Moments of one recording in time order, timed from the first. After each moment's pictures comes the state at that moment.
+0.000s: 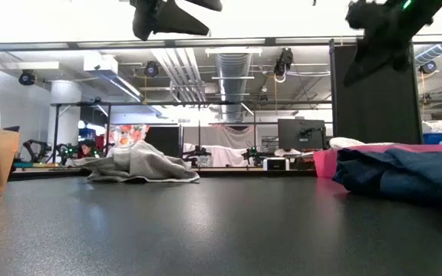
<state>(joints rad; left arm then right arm) -0.37 1.47 1.00 0.03 -0.71 -0.35 0.16 0.96 0.79 -0.77 0.54 0.72</state>
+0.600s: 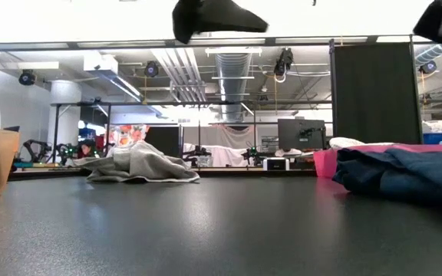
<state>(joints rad) -0.45 1.81 1.24 0.11 -0.63 -0.41 0.71 1.16 0.91 -0.77 0.31 0.93</state>
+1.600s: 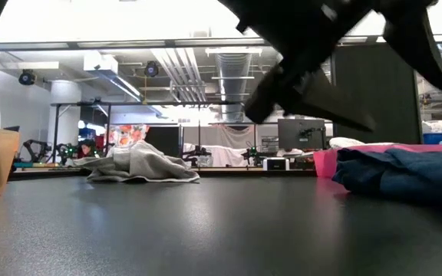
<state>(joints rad) -0.41 2.31 1.78 -0.15 -0.49 -0.81 0.89 1.23 0.93 -0.80 0.31 0.98</state>
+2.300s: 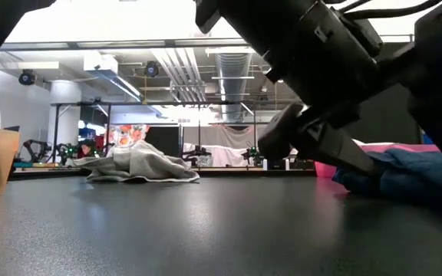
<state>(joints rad) -0.37 2.46 1.94 -0.26 -0.48 -0.89 0.89 1.23 0.93 -0.84 0.31 0.96</state>
